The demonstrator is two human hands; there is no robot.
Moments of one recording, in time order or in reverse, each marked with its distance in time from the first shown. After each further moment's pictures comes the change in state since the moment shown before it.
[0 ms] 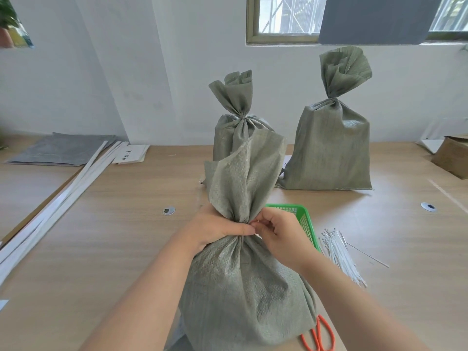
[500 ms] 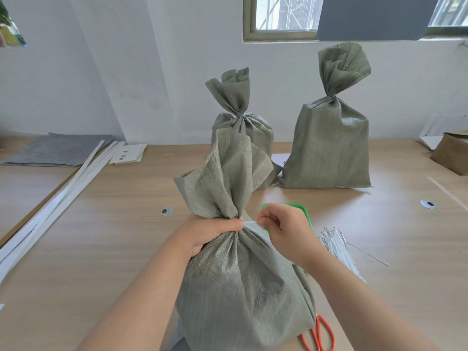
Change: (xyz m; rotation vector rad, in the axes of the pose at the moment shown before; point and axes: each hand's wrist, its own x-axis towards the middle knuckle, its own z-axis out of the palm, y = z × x) left_hand 0.010 -0.017 -0.005 -0.142 0.045 -0.077; right_hand 0.007 0.003 -0.014 -0.157 0.035 0.068
